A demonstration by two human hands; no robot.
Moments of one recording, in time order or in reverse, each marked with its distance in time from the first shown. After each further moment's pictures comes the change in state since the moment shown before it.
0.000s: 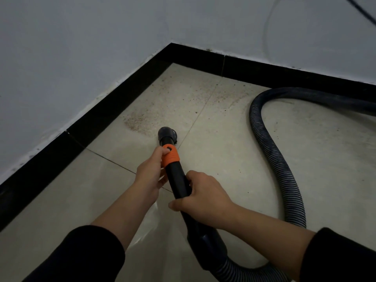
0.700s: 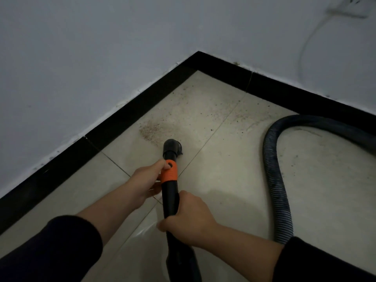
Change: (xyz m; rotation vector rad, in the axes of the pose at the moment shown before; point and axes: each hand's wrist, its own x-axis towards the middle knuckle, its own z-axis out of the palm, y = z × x) left_hand 0.011 0.053 -0.001 0.294 0.043 -0.140; right_hand 0.035 -0.025 -0.026 0.033 -0.307 0.062
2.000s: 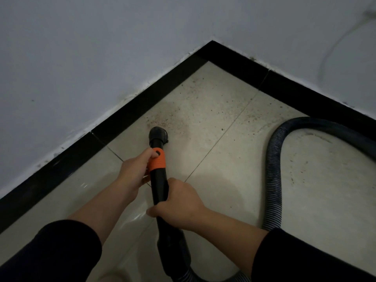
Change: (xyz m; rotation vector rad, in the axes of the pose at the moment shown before) left_hand 0.036 0.016 -0.050 -0.209 0.145 0.026; right_hand 0.048 -0.060 0.009 -0.044 -0.058 -0.001
